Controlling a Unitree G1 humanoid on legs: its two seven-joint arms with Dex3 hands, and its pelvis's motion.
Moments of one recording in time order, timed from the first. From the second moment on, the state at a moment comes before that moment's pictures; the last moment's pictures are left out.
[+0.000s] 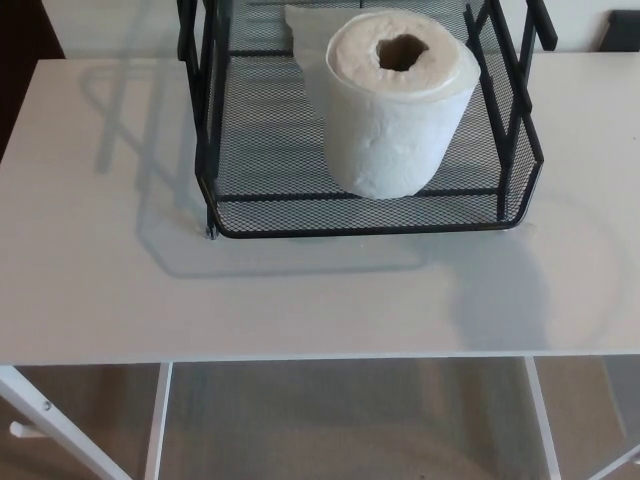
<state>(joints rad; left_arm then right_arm) 0.12 0.73 0.17 0.91 -0.01 0.13 -0.27 -1.07 -1.03 -0.34 0.41 -0.27 0.36 1.38</state>
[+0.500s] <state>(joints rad) 0.12 0.73 0.17 0.91 -0.01 0.13 -0.27 -0.70 -0.99 -0.68 0.46 -0.26 0.32 1.23</state>
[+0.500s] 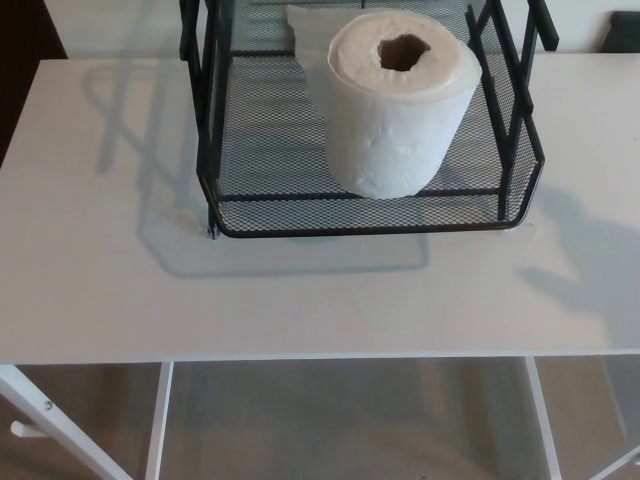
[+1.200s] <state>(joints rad) 0.11 0.73 0.17 0.91 -0.01 0.13 -0.27 -0.44 -0.78 -0.98 0.65 -0.25 0.29 0.99</state>
